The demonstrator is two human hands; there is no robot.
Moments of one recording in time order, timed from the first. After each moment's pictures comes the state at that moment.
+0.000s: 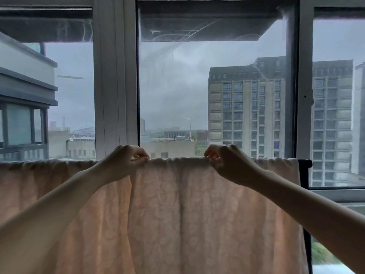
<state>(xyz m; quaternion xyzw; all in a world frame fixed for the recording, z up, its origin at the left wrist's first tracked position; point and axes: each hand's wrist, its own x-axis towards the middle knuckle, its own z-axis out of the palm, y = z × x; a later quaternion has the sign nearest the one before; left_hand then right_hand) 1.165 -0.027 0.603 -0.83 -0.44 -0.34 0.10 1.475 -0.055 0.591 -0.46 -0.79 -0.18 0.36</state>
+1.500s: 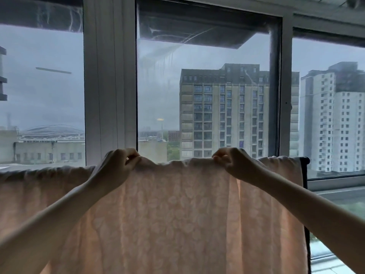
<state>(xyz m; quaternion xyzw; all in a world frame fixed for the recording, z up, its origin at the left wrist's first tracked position) 1.089 0.008 0.588 -0.79 -0.39 -0.47 0.09 1.422 -0.057 0.592 -0.56 -0.74 -0.13 0.36</state>
